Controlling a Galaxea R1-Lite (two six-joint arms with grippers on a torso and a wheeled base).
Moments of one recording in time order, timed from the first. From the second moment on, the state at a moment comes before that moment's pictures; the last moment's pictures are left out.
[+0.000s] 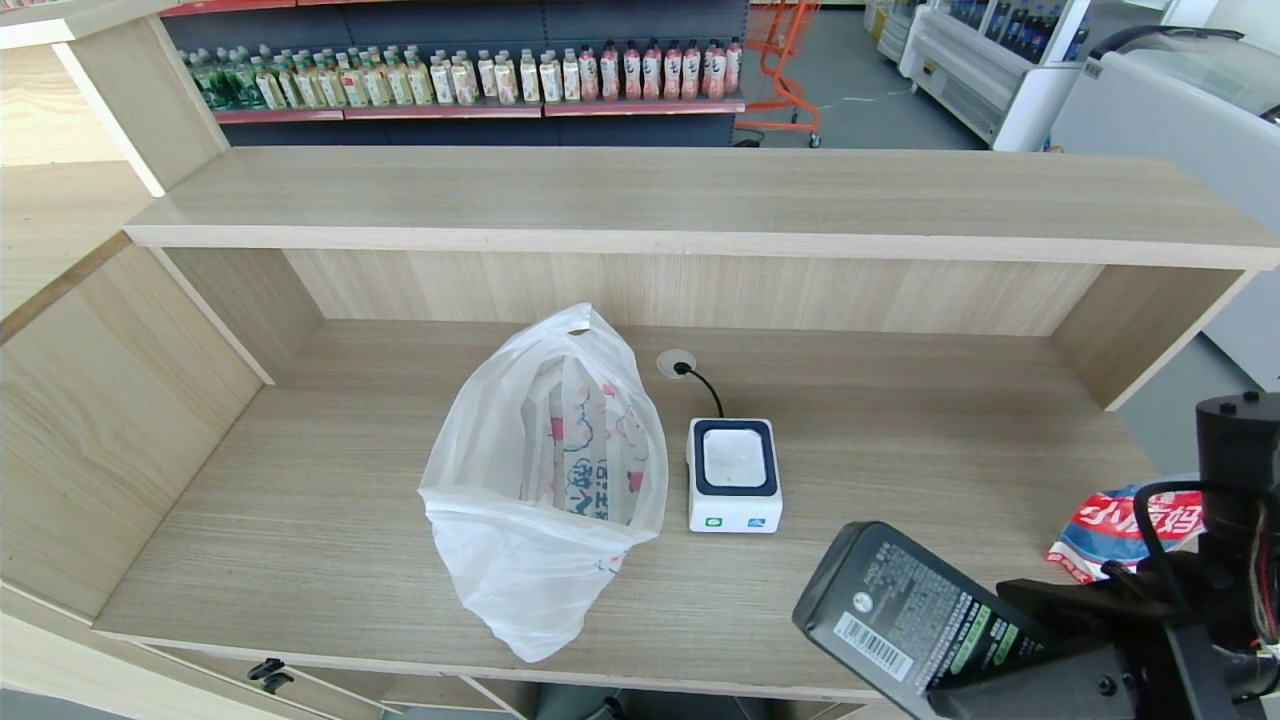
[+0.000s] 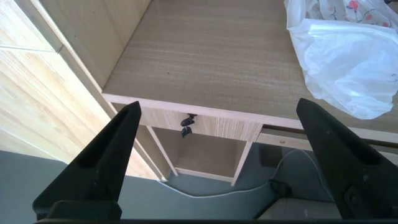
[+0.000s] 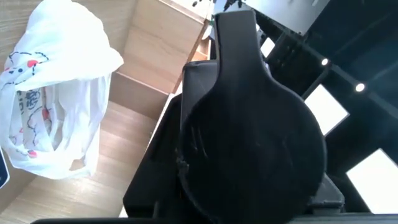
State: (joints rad) left arm 0.00 0.00 0.00 0.05 0.13 0.01; right arm 0.38 1.39 -0.47 -0.47 1.20 -2.80
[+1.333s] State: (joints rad) left arm 0.00 0.00 0.00 0.05 0.13 0.01; right arm 0.22 1.30 -0.62 -0.52 1.14 -1.80
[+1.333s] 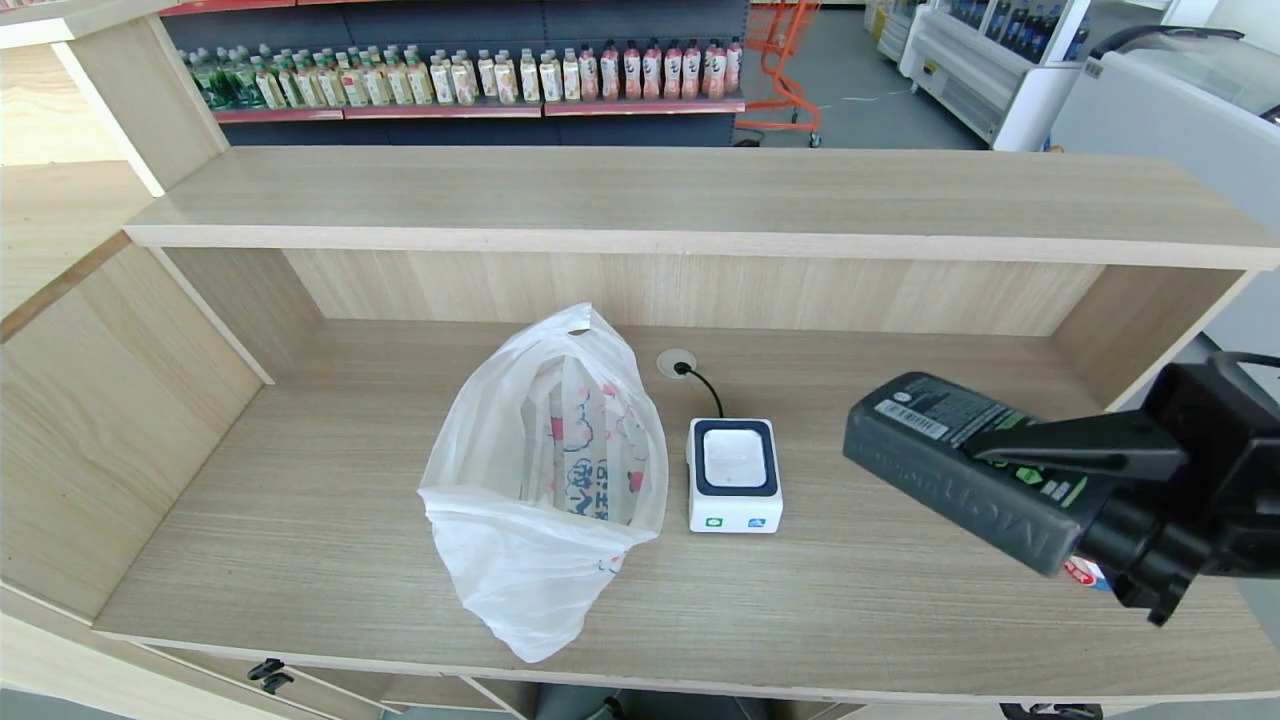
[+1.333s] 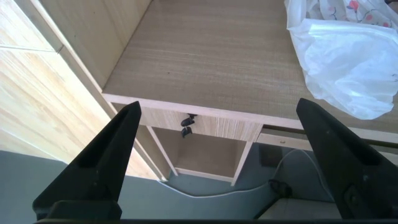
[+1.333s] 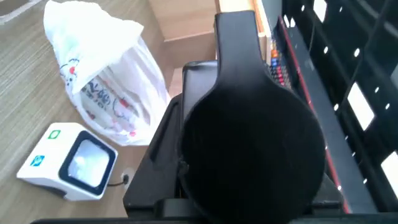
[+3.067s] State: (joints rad) left arm 0.00 0.00 0.00 0.05 0.13 0.01; right arm 0.41 1.89 -1.01 -0.43 0.33 0.60
